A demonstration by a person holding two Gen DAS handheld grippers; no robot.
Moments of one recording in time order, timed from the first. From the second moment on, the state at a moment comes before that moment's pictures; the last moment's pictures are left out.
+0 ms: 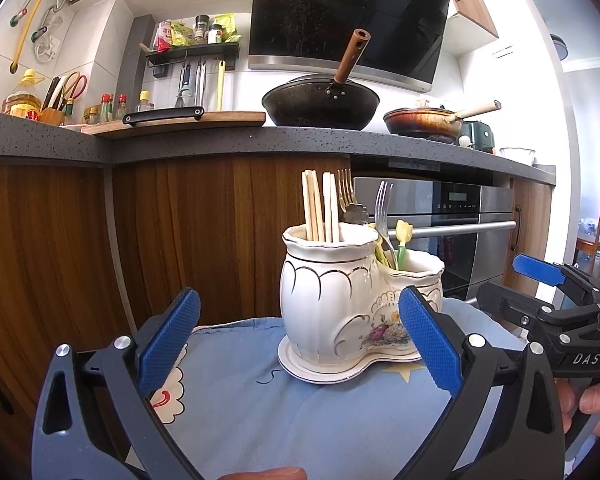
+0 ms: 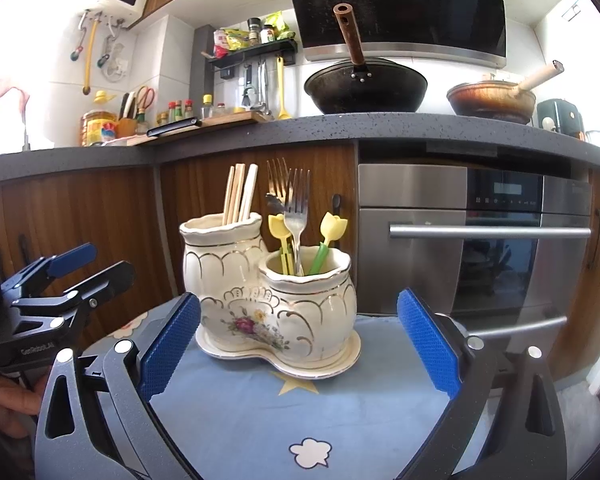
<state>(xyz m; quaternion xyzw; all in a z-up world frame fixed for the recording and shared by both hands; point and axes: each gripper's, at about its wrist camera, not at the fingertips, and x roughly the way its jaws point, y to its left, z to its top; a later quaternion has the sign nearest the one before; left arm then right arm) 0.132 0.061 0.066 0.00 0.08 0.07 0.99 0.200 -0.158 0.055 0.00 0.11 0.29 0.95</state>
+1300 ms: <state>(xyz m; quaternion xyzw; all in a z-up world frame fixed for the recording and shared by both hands) 0.134 0.057 0.065 0.01 0.09 0.05 0.99 0.199 -0.153 0.055 0.00 0.11 0.30 0.95</state>
